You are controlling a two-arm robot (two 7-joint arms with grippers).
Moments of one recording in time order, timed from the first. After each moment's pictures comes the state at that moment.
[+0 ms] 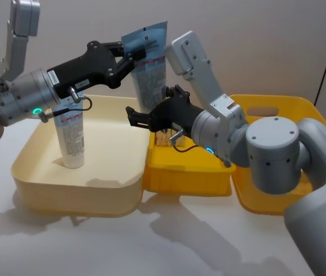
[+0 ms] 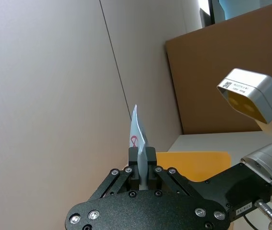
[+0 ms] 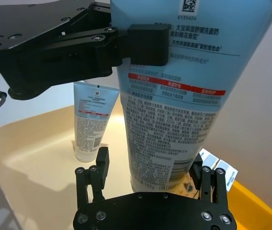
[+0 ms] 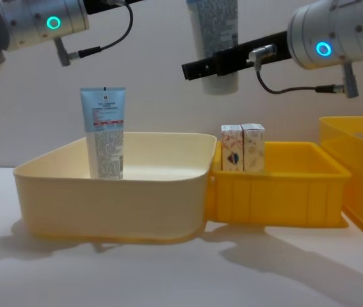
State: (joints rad) left arm -0.99 0.23 0.51 -0.86 -0.68 -0.22 -1.02; right arm 0.62 0.18 -0.45 -1.49 0.09 0.52 0.31
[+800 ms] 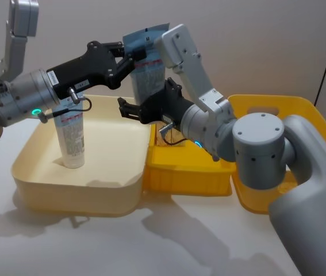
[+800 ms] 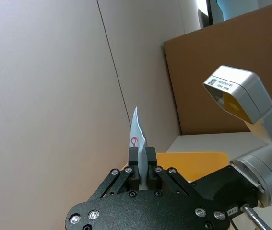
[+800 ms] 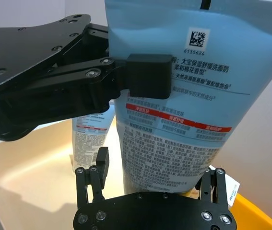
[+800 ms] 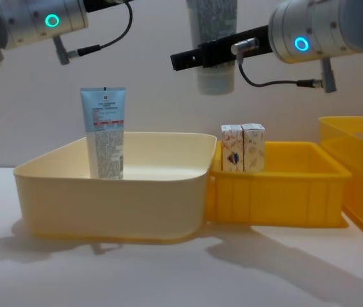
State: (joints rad) left arm -0.97 0.25 0.52 -0.89 -0.69 -0.21 -1.01; right arm 0.64 0.12 -0.44 -1.44 0.06 0.49 0.28
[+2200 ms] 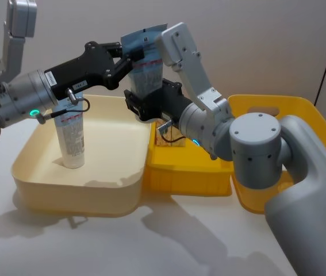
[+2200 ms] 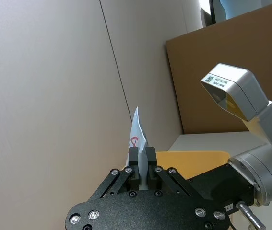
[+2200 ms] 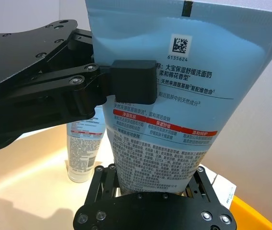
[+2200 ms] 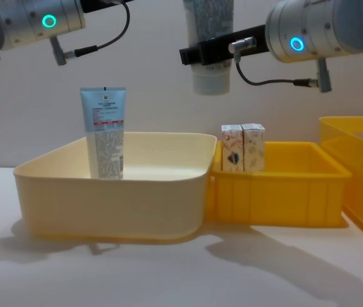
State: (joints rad) left arm -0.97 0.26 0.52 -0.91 -0.69 -0.21 -1.00; right arm 0.65 0.10 -0.43 -1.42 0.04 0.47 0.26
